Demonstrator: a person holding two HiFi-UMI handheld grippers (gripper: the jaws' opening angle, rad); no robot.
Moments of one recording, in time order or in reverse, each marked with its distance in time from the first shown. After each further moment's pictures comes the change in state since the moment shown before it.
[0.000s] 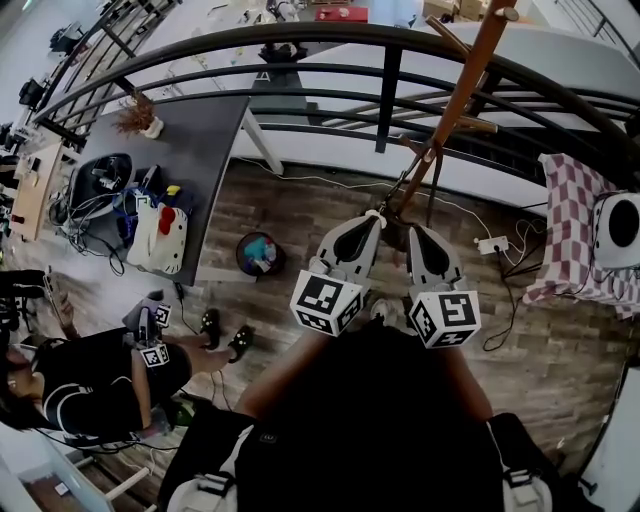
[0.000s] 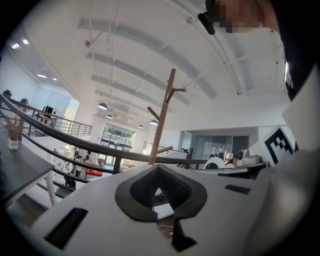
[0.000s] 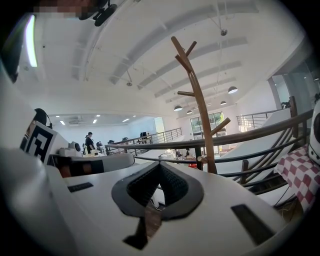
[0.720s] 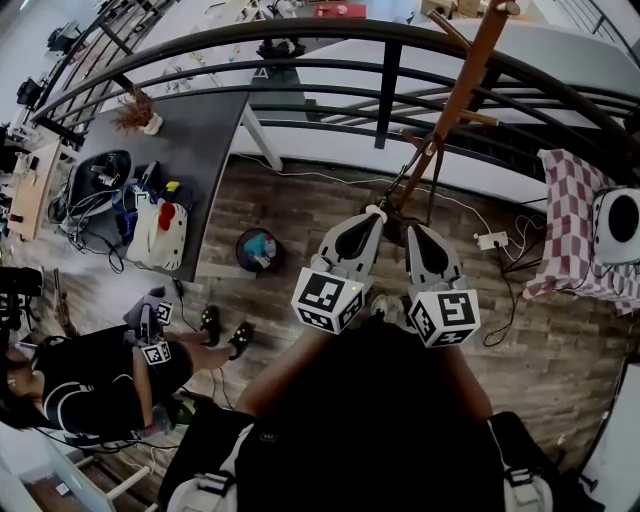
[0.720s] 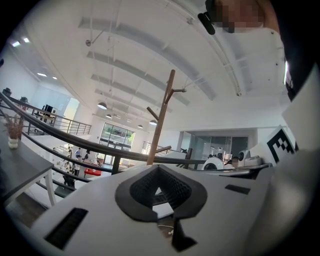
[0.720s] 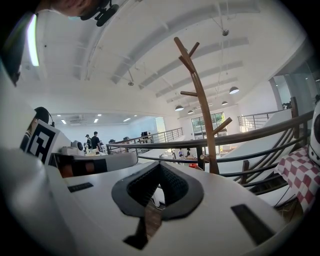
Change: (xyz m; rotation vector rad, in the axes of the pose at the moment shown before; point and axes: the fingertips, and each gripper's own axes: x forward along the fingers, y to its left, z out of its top) left arm -0.004 -0.005 -0.002 -0.008 0.001 -0.009; right arm -0.006 0.008 -0.003 -0.010 0.003 0.012
